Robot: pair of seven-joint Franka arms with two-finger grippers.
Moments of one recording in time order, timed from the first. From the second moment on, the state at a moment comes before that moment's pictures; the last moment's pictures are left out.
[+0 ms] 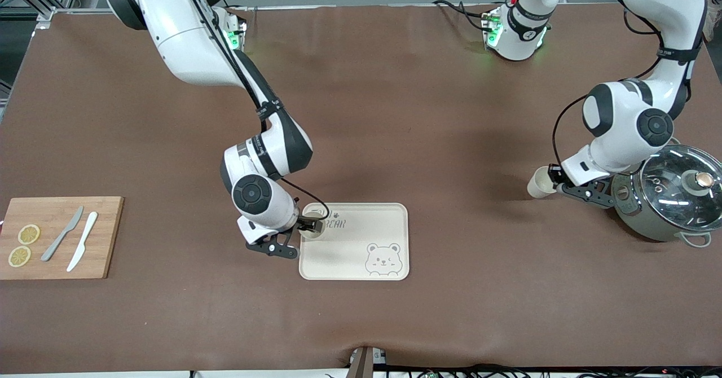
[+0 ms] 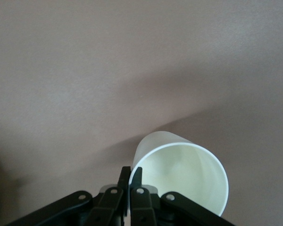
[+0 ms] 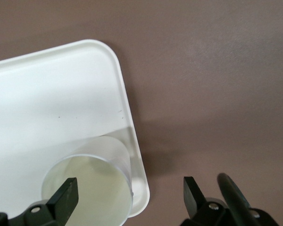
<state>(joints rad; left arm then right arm) -0.04 0.27 0.05 -2.22 -0.07 2.50 0.42 0.50 0.84 -0.05 -1.25 0.10 2.07 0.64</state>
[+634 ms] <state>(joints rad) -0.04 0.33 0.02 -2.22 -0.07 2.61 0.42 0.51 0.84 -0.05 -1.26 0.10 2.07 0.64</state>
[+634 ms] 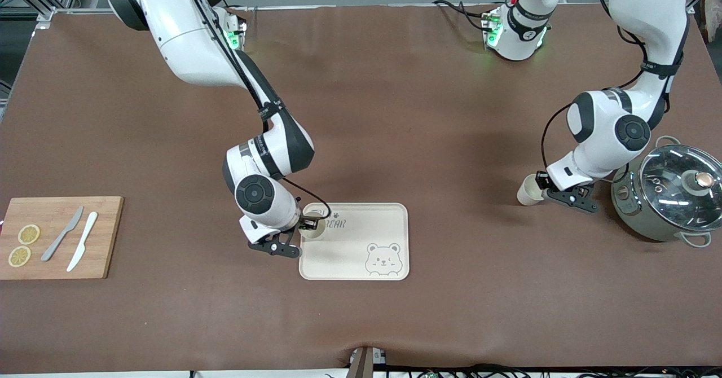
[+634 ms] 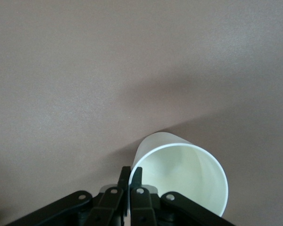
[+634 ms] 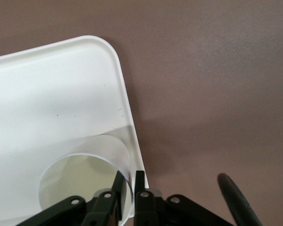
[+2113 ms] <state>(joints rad) -0.04 0.28 0.01 -2.08 -0.07 2.43 0.42 0.15 0.79 -0.07 -1.16 0.11 1.93 0.03</state>
